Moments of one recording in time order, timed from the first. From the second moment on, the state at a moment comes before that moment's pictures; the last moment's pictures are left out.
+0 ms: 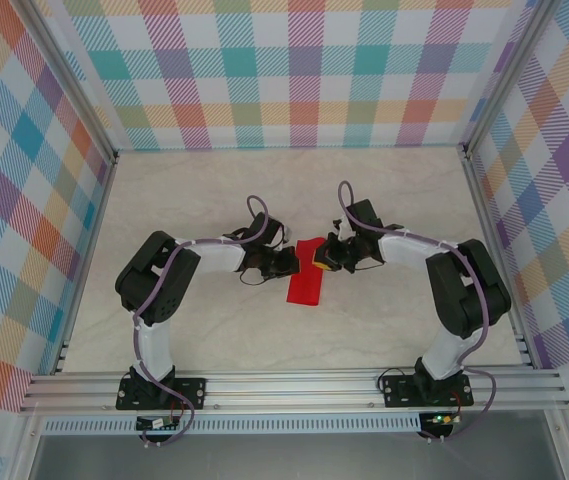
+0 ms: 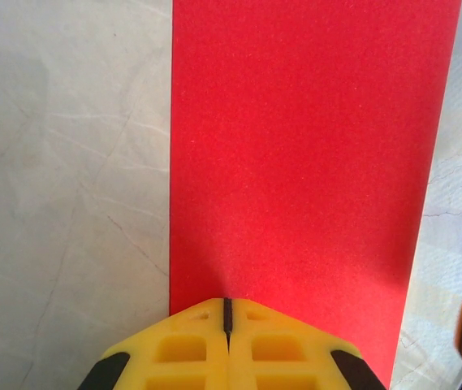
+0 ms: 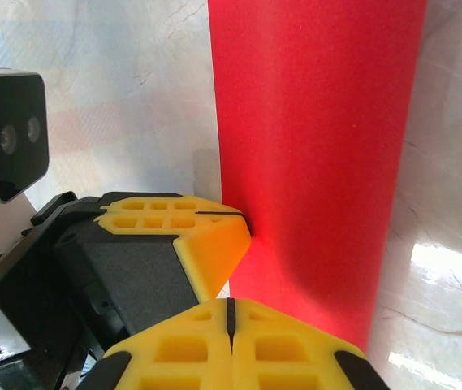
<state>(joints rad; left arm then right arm) -0.62 1.93 1.06 -0.11 0.44 -0.71 0.43 1.73 0.95 -0.26 -0.64 0.81</state>
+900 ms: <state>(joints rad) -0.62 1.93 1.06 -0.11 0.43 -0.70 0.39 1.81 0.84 -0.12 -0.69 0.78</state>
